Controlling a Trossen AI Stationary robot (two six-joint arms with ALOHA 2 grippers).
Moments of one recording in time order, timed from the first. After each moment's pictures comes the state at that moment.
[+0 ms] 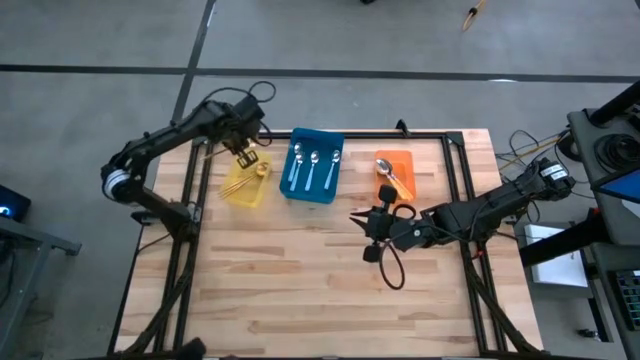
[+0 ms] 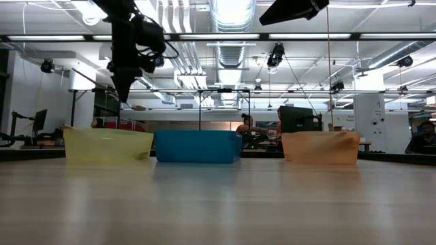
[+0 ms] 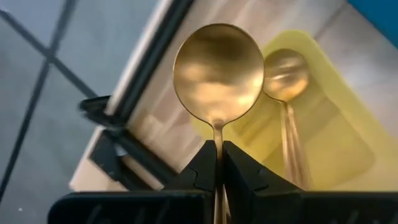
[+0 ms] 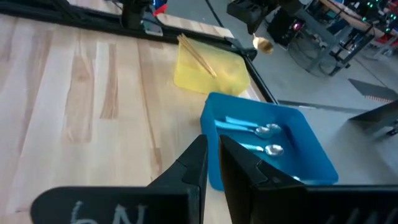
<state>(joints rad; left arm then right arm) 0.74 1.49 1.29 -1.16 -0.32 0.17 0.35 1.34 1.01 -0.21 0.67 0.01</state>
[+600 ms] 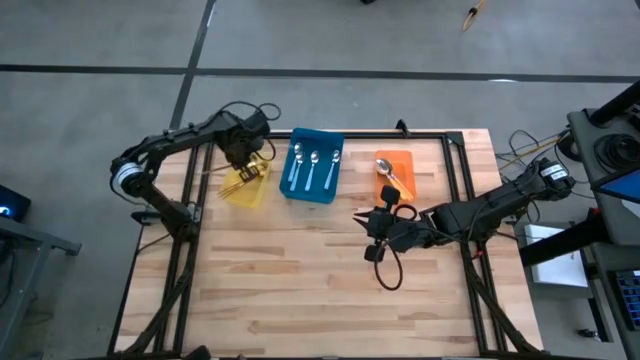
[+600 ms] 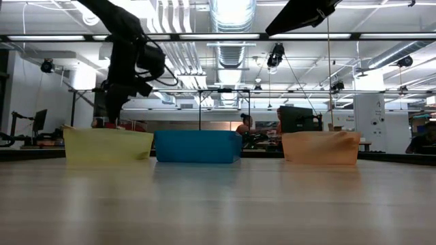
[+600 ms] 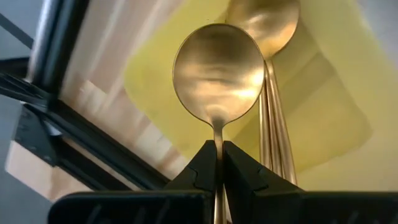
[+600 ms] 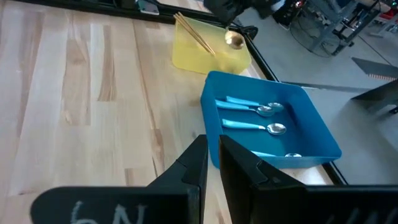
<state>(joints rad) 0.73 1.57 1.16 -1.15 -0.24 0.10 0.35 1.34 1.01 -0.30 0.67 0.11</state>
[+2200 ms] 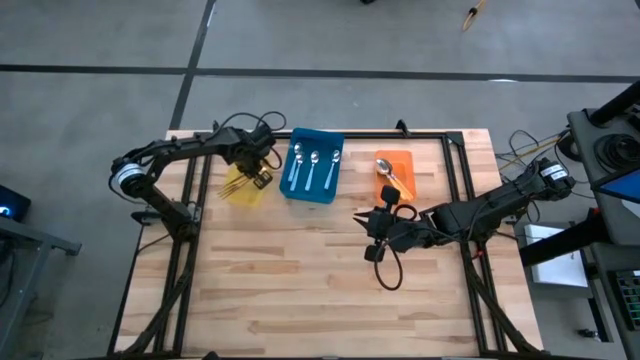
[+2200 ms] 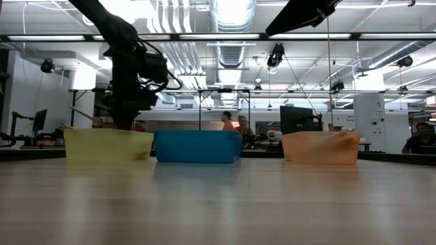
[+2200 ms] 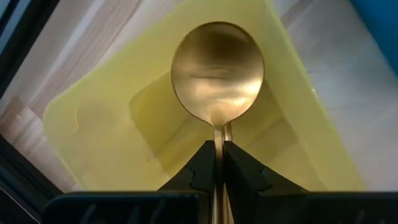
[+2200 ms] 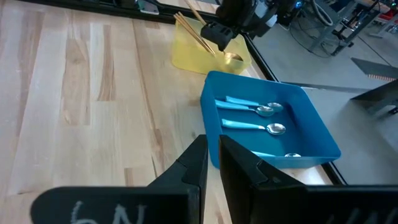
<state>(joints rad) 0.67 1.57 0.99 -0.84 -0.19 -0.09 0.35 1.34 1.01 -0.30 0.67 0.10</state>
